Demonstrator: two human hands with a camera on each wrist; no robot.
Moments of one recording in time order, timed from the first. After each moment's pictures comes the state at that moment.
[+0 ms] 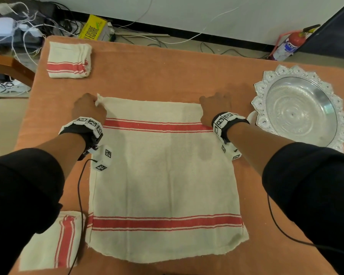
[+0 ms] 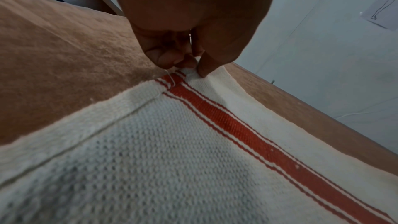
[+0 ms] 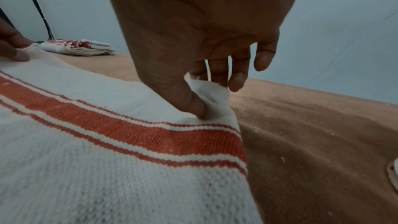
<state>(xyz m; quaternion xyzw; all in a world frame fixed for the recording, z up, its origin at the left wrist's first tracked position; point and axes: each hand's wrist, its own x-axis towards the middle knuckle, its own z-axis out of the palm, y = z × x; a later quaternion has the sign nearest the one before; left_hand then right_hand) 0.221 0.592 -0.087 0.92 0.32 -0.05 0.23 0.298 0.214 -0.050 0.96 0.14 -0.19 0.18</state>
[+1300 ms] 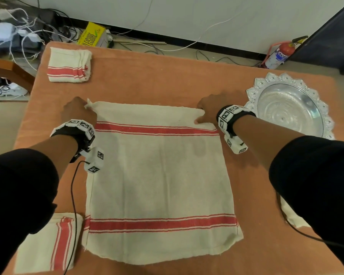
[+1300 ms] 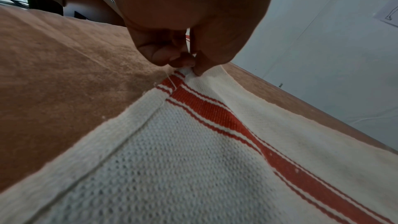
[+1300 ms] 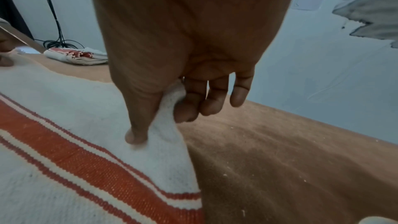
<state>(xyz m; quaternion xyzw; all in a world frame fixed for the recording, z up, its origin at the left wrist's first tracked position) 0.214 0.616 -0.085 0.92 0.33 -0.05 0.19 0.319 0.204 -0.023 0.93 0.21 -0.24 0.16</state>
